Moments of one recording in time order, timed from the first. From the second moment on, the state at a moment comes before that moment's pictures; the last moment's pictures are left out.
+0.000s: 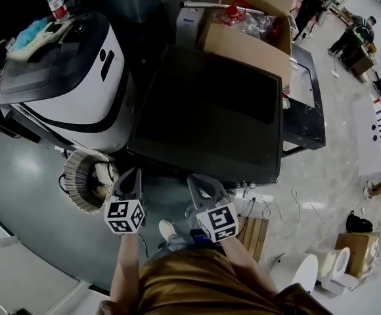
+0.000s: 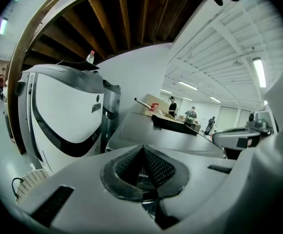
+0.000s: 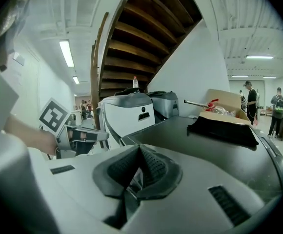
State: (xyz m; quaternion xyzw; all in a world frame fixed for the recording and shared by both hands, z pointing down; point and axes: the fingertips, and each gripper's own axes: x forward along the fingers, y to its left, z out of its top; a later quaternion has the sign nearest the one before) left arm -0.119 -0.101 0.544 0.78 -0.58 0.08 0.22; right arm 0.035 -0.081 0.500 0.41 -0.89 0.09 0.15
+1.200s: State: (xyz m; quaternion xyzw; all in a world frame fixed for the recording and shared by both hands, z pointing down) left arm -0.139 -0.066 0.489 0.80 -0.58 0.01 0.18; right arm 0.013 -0.049 0.478 0.42 -0.90 0.06 0.15
